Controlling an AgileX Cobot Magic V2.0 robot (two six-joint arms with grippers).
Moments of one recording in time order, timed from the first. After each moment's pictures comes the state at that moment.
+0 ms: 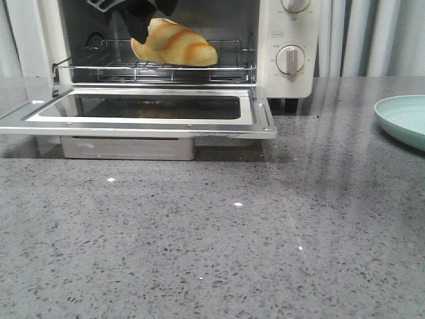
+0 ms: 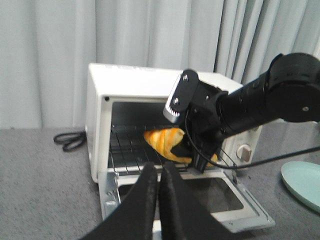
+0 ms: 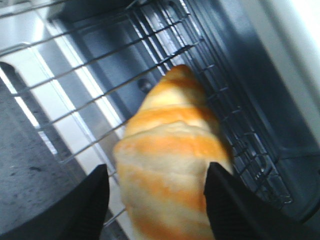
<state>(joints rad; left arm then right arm) -0.36 0.25 -0.67 -0.02 0.50 -0.13 0.78 2.05 -2.06 -0.53 0.95 -0.08</state>
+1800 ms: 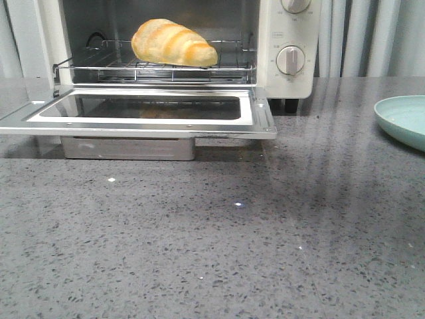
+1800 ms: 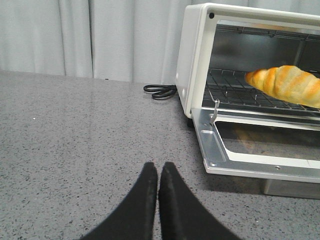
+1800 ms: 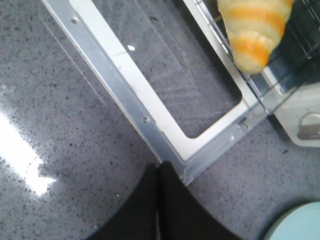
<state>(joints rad) -0.08 0.00 -0.09 0.01 0.20 -0.13 0.94 1.58 -1.67 -0.38 1.26 0.11</state>
